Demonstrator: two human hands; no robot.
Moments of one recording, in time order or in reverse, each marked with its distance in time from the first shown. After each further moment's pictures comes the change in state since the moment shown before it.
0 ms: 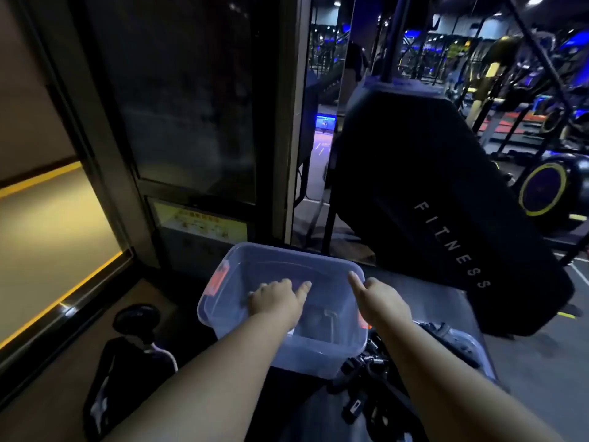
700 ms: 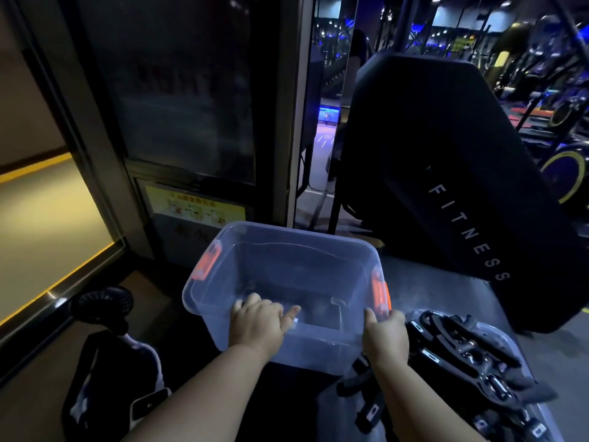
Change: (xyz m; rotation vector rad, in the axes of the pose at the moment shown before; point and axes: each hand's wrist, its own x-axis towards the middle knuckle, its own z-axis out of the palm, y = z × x) left_hand 0.032 -0.066 0.123 0.127 0.250 0.167; right_hand 0.030 0.067 0.145 0.528 0.226 0.320
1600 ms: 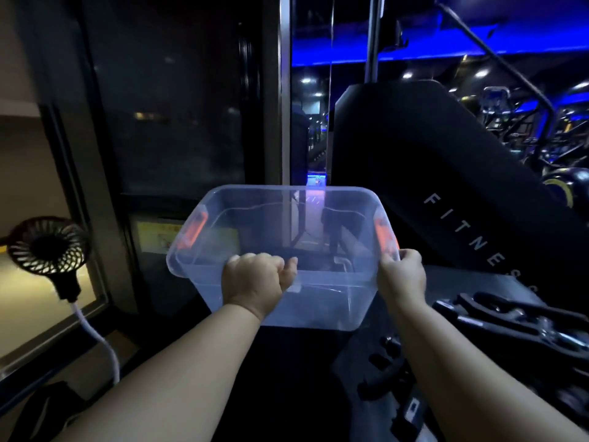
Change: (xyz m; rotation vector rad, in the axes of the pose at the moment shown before) left_hand 0.023 -0.003 0.064 -0.063 0.767 0.305; right_hand 0.048 0.029 0.037 0.420 0.166 -0.408
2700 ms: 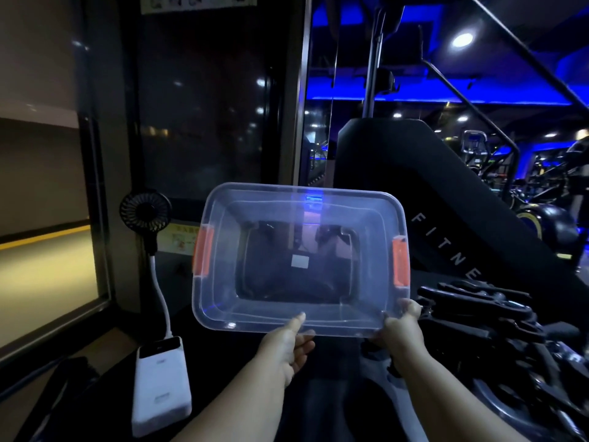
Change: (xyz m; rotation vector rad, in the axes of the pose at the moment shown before) left_hand -0.152 0.036 -0.029 -1.486 -0.520 -1.399; right_hand -0.137 0.061 -0.042 -0.120 -0.154 0.176
